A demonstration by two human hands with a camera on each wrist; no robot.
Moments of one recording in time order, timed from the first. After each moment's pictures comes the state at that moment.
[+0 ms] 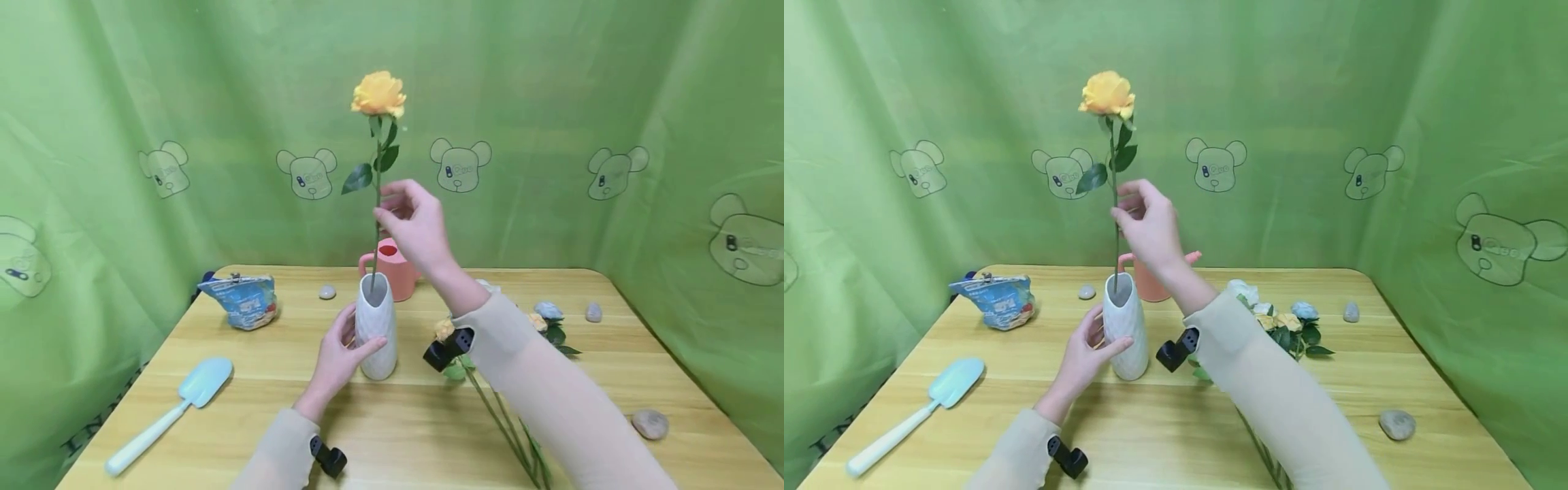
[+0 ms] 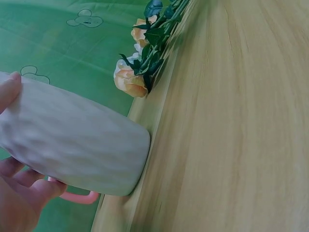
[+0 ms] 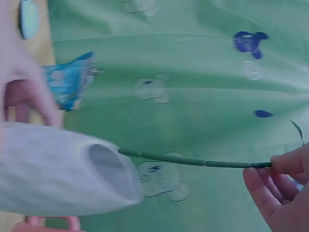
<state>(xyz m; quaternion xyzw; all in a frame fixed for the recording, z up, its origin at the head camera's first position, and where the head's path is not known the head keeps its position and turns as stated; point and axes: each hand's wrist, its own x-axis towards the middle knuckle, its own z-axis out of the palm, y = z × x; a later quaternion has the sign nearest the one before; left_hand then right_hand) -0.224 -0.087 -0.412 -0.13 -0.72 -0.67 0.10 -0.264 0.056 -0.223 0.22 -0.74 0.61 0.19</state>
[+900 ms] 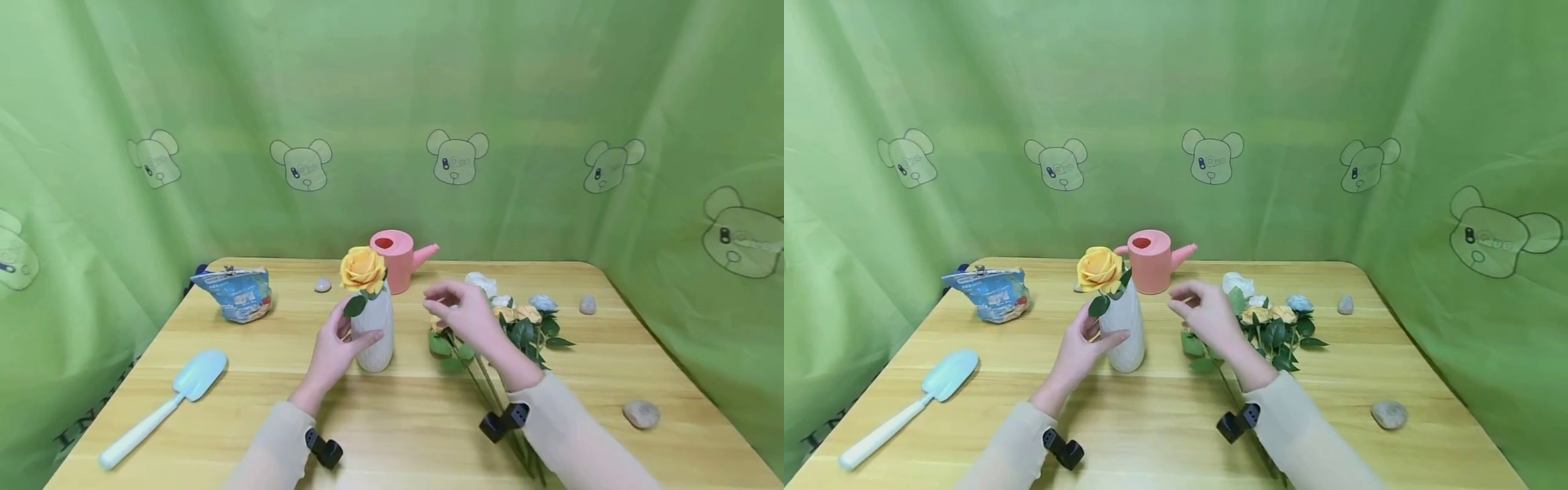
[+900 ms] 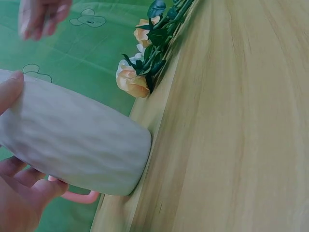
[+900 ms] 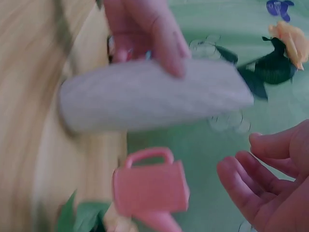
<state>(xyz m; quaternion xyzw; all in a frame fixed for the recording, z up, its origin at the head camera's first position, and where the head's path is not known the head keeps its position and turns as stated) -0.221 -0.088 -0.407 -0.12 -0.72 -0.68 0.08 -0.238 0.140 -0.341 0.15 -0.84 0.52 0.07</state>
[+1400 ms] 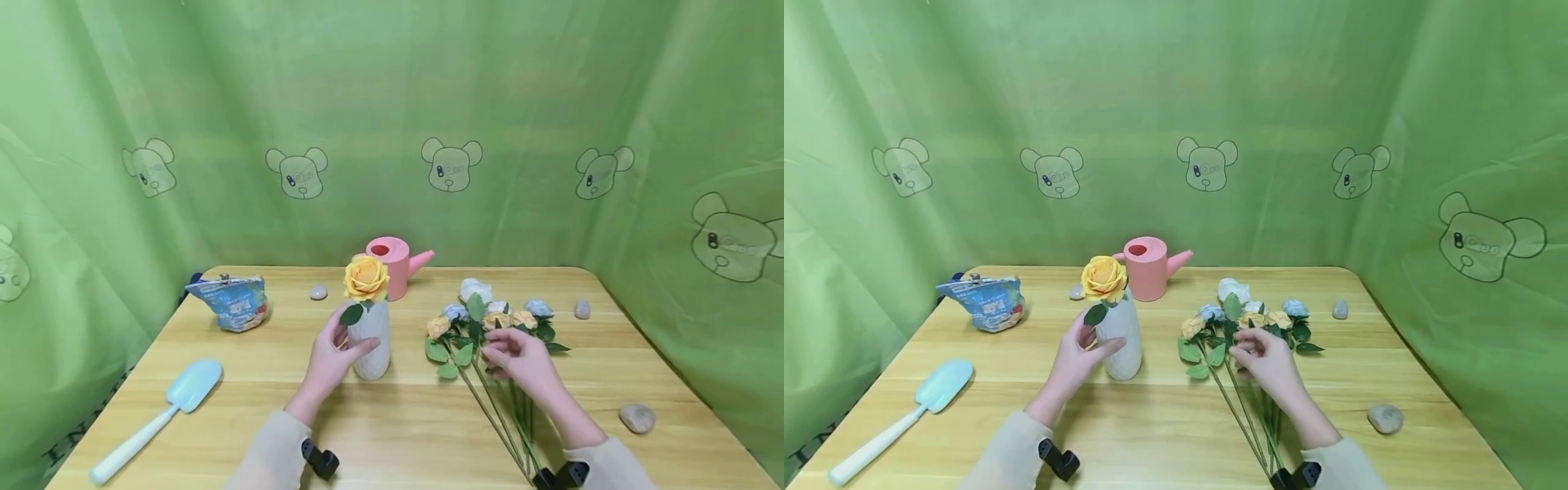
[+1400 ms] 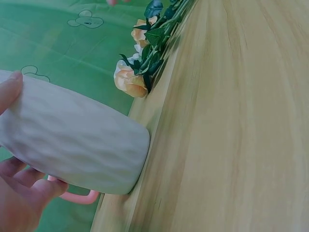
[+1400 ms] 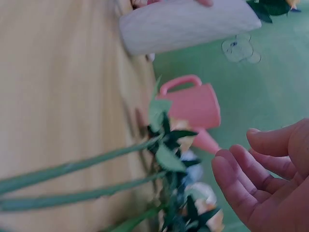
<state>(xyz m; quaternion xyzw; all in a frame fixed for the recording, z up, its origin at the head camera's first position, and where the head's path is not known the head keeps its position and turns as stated) -0.223 -0.089 -0.412 -0.13 -0.72 -0.68 0.09 -0.206 0.230 -0.402 0.03 -0.84 0.54 0.04</state>
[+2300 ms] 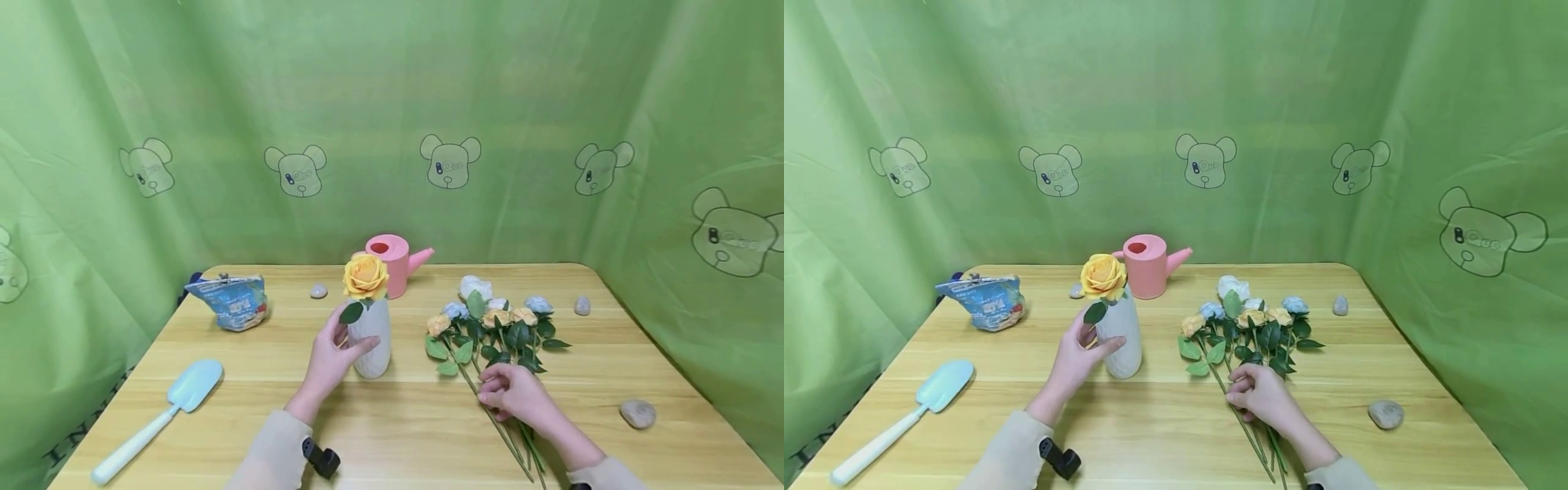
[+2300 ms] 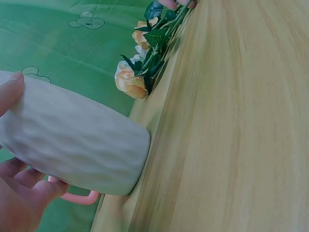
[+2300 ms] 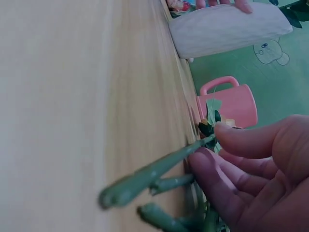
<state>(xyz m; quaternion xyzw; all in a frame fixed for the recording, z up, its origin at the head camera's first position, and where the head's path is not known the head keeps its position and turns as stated) -0.221 -0.089 -0.409 -0.14 -0.72 -0.67 0.08 -0.186 0.227 -0.441 0.01 -0.85 0.52 -0.09</state>
